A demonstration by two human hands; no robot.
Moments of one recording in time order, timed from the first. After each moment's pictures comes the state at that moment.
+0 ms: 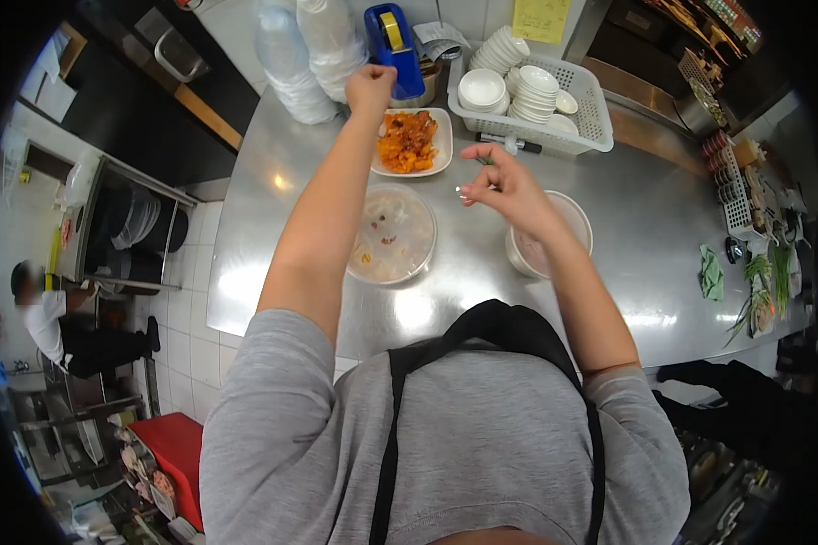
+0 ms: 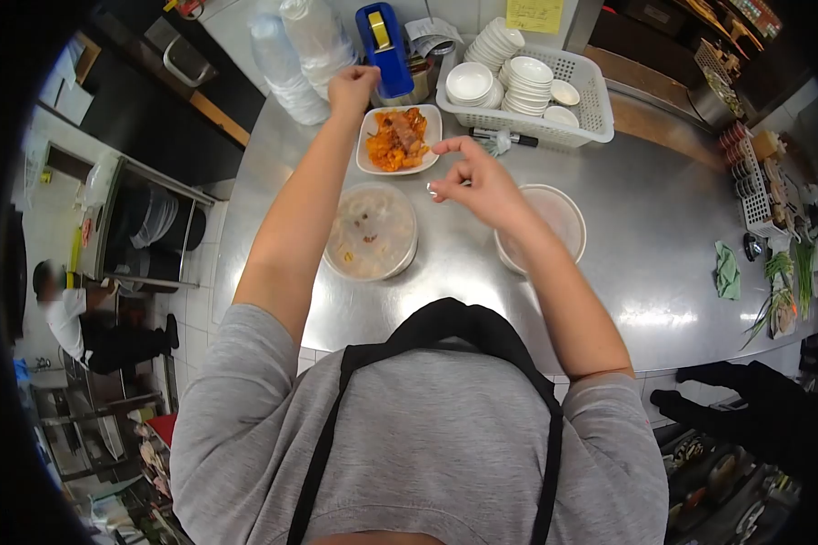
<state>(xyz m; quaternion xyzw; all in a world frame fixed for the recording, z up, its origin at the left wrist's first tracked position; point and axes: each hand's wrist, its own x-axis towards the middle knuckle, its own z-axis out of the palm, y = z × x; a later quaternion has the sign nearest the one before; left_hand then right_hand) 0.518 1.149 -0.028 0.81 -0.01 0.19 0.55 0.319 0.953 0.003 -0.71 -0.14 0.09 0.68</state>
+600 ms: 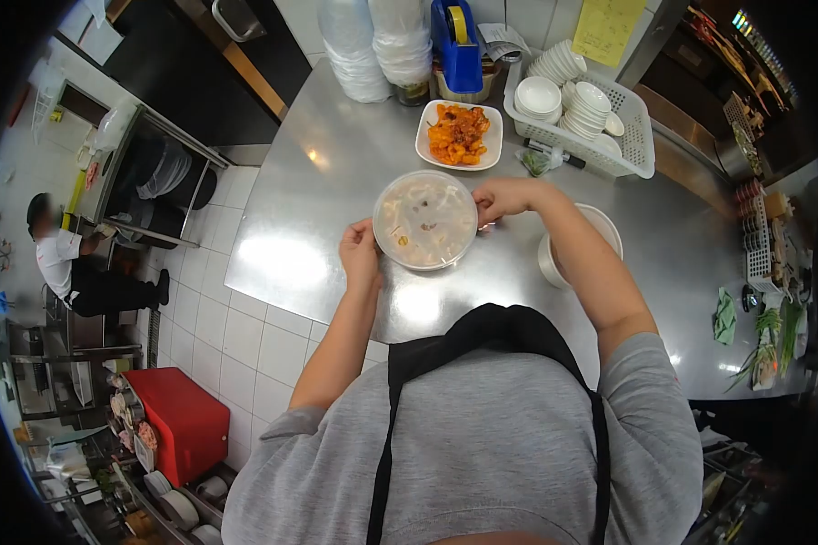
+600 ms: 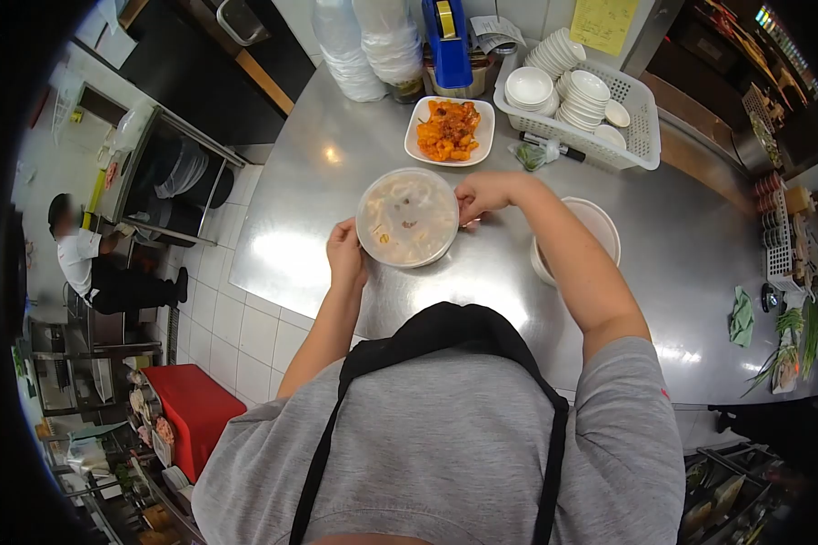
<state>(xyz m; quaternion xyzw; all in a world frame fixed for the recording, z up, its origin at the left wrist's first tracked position) 0.265 1.236 -0.120 0.58 0.26 0.16 0.76 0.401 0.988 -0.071 -0.75 -0.35 0.47 0.29</state>
